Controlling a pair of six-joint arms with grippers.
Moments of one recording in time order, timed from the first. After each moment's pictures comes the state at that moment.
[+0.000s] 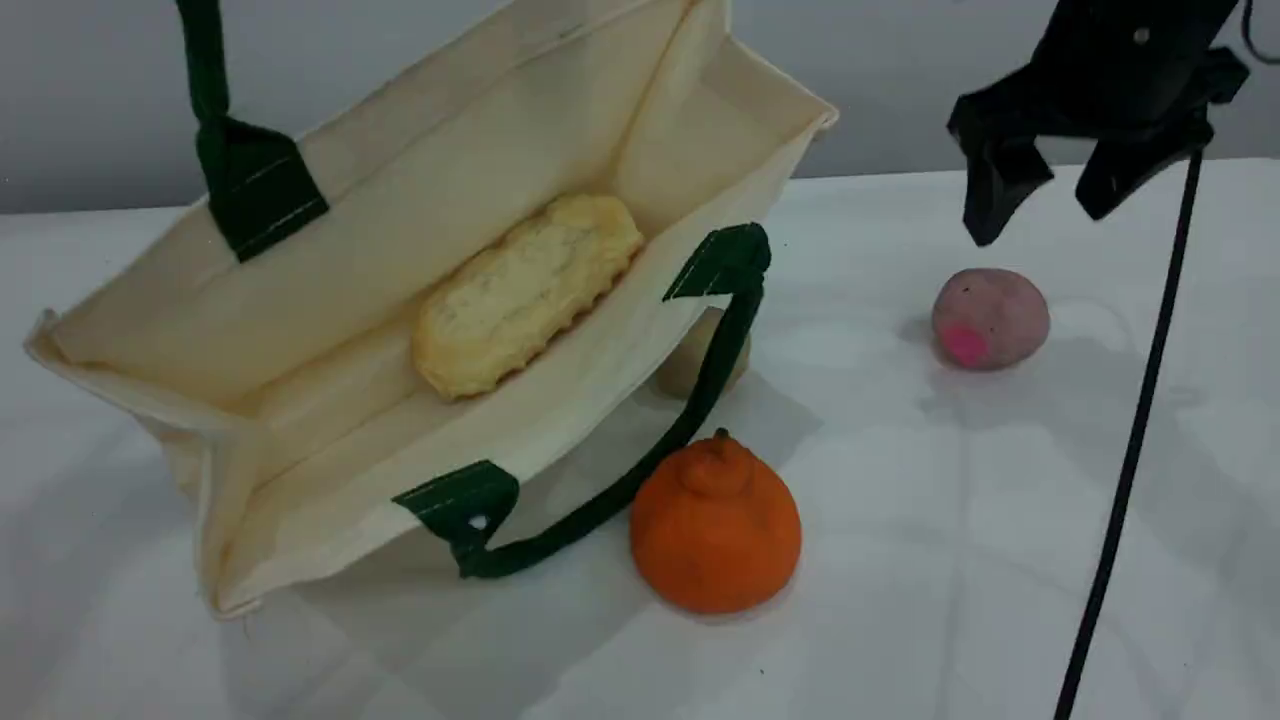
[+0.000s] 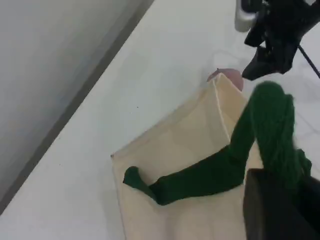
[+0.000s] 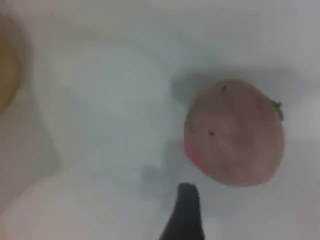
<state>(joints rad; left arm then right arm) -0.09 1.73 -1.82 -0.76 1.22 1.08 0.21 2.04 -1.38 0.05 0.65 -0.09</state>
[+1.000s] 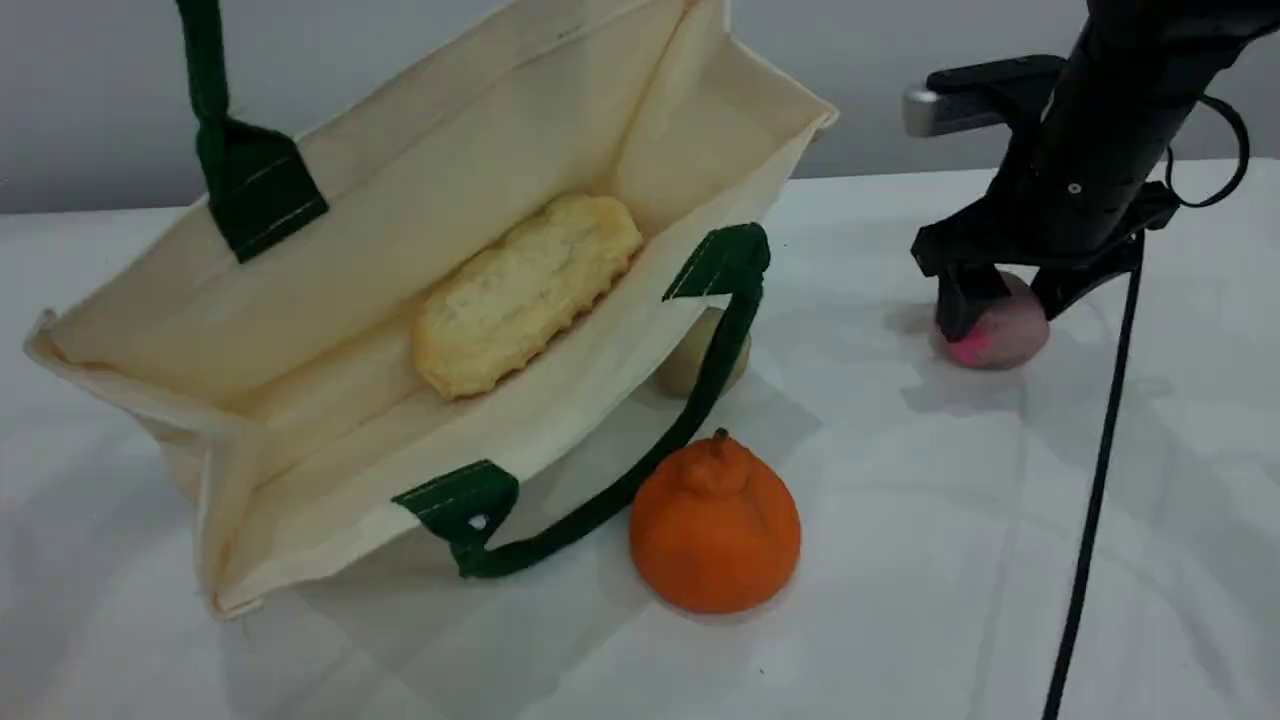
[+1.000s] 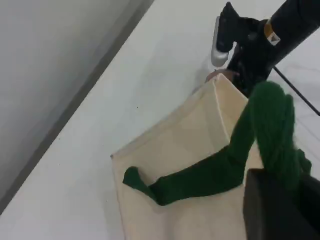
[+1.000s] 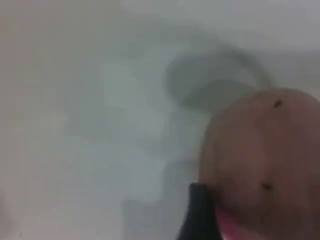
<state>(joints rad) -0.09 1.73 -1.82 -0.76 1.22 1.08 0.21 2.23 -1.39 0.07 0.48 -0.11</state>
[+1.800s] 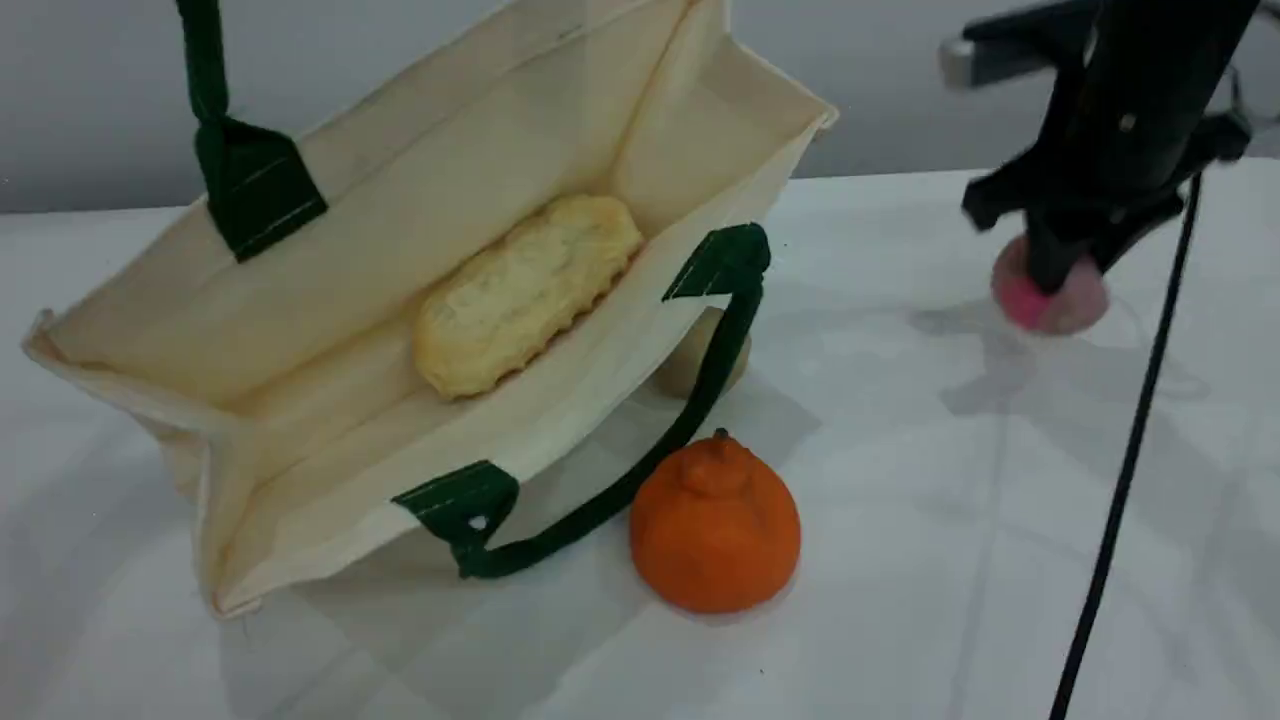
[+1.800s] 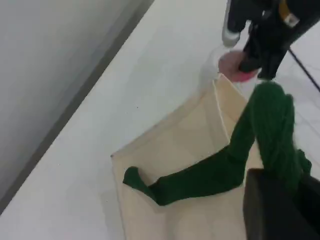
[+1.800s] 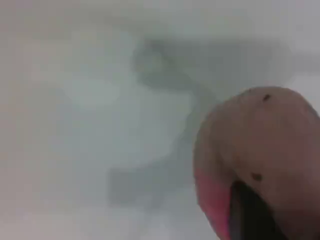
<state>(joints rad) -0.09 1.73 -1.82 -0.76 1.22 1.08 0.21 2.11 -1.39 -0.17 0.67 0.10</state>
